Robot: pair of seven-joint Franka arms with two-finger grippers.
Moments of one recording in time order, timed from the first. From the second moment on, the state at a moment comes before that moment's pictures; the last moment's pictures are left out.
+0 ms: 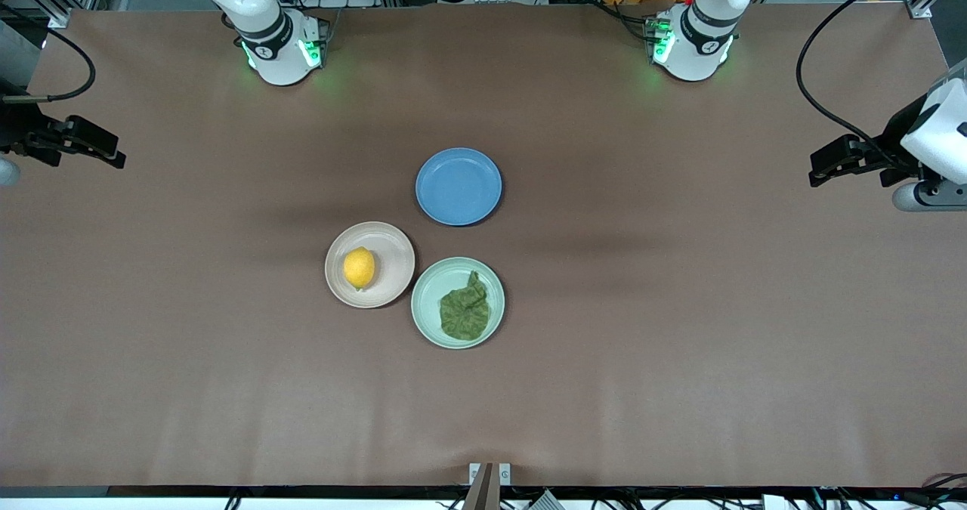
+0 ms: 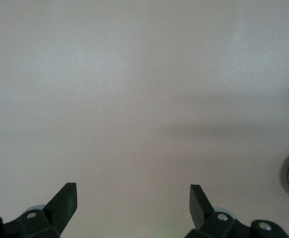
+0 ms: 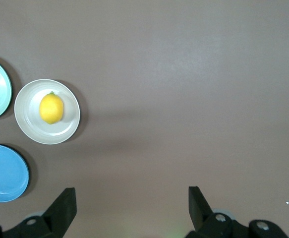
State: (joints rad) left arm 0.00 0.13 -0.10 -1.39 0.02 1.47 -0.09; right arm -0.04 -0.02 0.00 -1.59 0.01 1.52 0.01
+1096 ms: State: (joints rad) left arm -0.01 0.13 -0.12 -1.39 0.02 1.47 -0.09; right arm -0.06 -0.01 0.00 -1.62 0.01 1.51 0.00
